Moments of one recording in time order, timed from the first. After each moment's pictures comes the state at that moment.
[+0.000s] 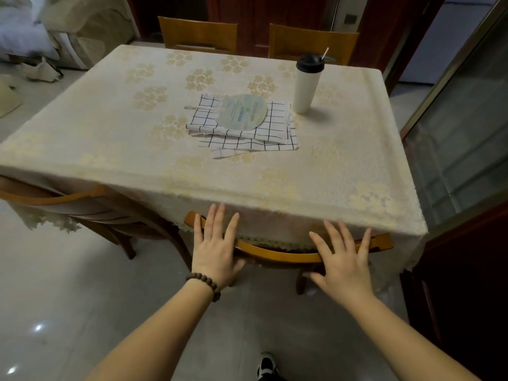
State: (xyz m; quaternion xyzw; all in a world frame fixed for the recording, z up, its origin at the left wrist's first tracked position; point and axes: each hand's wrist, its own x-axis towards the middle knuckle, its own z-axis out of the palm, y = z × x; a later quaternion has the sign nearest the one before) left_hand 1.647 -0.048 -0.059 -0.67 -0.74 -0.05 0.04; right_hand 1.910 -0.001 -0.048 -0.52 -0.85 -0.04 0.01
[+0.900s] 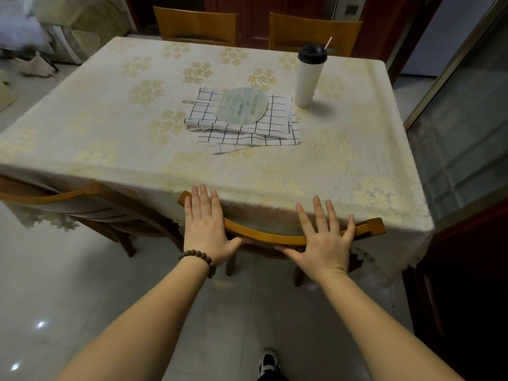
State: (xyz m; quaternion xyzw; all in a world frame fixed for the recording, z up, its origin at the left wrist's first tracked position) left_hand 1.623 -0.017 -0.052 -0.61 -0.79 0.01 0.00; right_hand 1.858 0.020 -0.056 -0.59 -0.81 -0.01 0.01
